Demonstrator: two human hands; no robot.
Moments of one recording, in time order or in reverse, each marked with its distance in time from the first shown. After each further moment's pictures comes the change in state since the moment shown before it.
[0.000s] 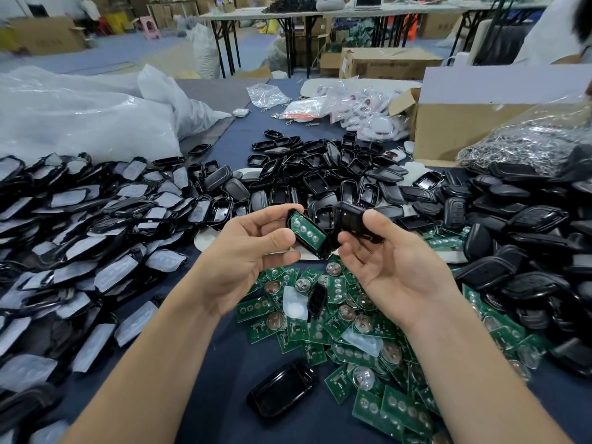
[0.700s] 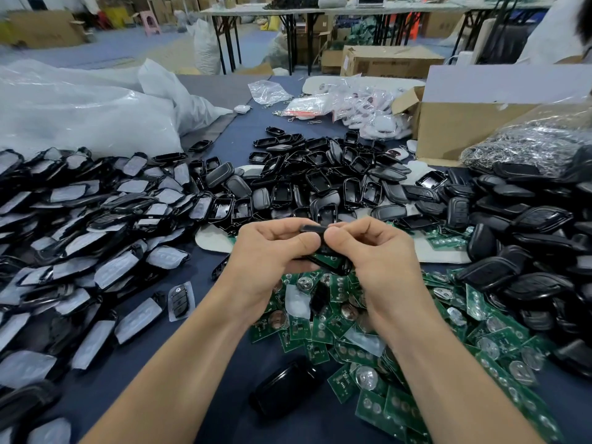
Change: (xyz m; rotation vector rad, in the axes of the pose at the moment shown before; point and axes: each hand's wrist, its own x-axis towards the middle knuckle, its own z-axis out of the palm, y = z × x) left_hand 0.000 -0.017 0.027 0.161 0.177 0.056; right_hand 0.008 0.029 0.005 -0.629 0.091 -0.383
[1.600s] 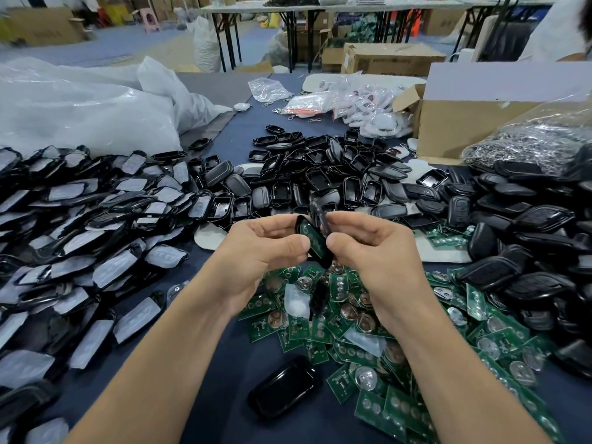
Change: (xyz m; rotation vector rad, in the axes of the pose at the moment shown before) left_hand 0.011 0.002 -0.024 0.010 -0.106 -0.090; right_hand 0.011 0.005 -0.012 -0.125 -0.122 -0.140
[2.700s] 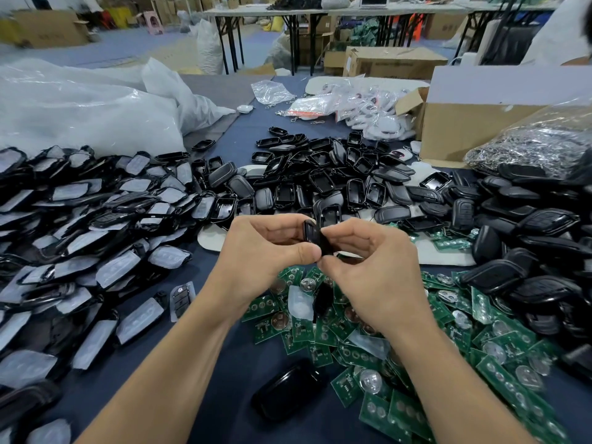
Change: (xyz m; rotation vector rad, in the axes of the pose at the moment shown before) left_hand -0.010 0.005 0.009 0.175 0.063 0.262; right_hand -0.014 -0.006 0.008 -0.370 0.001 -0.227
